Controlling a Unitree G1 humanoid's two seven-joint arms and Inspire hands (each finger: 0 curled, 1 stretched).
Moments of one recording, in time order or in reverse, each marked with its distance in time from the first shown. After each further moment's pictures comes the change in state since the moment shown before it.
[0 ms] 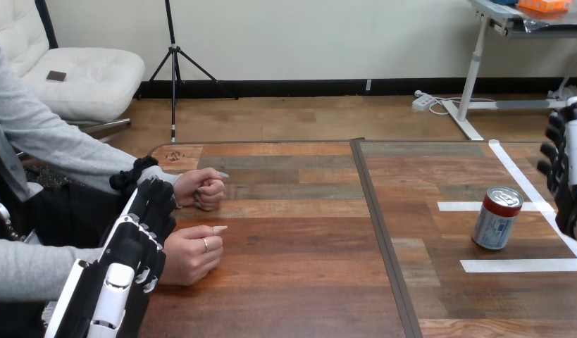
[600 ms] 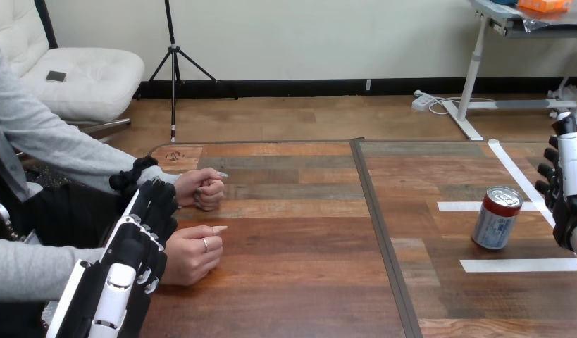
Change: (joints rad) left arm 0.000 0.000 0.000 -0.001 -0.001 0.011 -0.002; right arm 0.000 0.000 0.005 0.013 -0.030 0.061 -0.005
